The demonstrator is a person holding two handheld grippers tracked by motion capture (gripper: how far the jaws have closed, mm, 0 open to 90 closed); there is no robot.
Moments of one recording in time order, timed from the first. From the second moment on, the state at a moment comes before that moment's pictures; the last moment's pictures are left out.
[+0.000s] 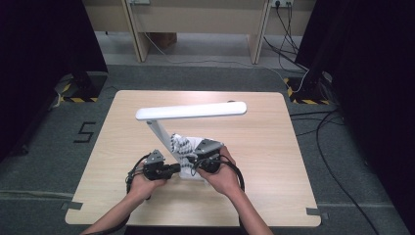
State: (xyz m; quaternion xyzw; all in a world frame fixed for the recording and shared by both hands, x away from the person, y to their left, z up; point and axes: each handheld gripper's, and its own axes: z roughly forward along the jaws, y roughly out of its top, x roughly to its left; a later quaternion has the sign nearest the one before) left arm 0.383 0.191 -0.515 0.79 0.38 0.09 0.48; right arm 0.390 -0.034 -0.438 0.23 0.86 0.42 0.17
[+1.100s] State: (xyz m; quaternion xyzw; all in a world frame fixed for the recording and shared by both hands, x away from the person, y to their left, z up) left arm 0.382 0.190 -0.515 0.78 0.38 0.09 0.48; right arm 0.397 -0.055 -0.477 0.28 0.88 0.36 0.14
